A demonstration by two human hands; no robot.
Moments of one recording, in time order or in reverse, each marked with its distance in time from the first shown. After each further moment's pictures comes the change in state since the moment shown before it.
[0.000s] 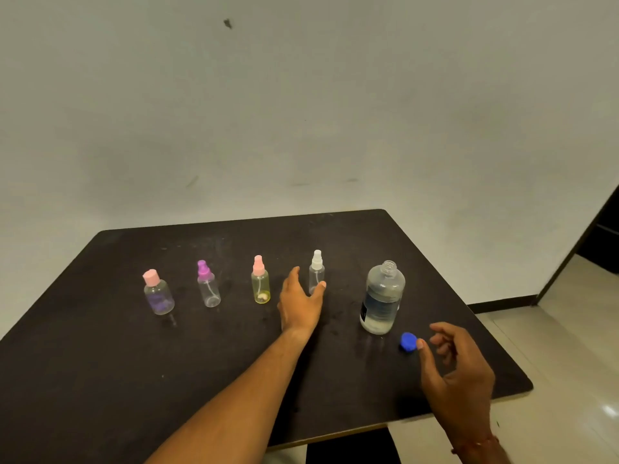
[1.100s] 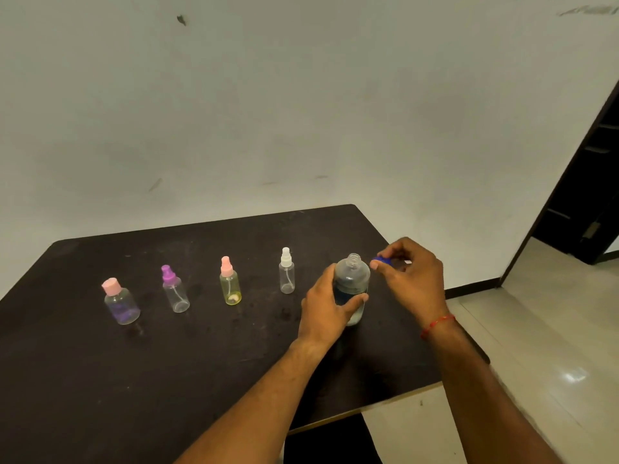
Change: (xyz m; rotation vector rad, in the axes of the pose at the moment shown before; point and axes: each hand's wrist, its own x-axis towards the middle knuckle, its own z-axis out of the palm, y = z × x) left_hand -0.068 0.066 0.031 -0.109 -0.290 0.393; right_hand 0.117 -0.035 0.002 0.164 -0.164 0.163
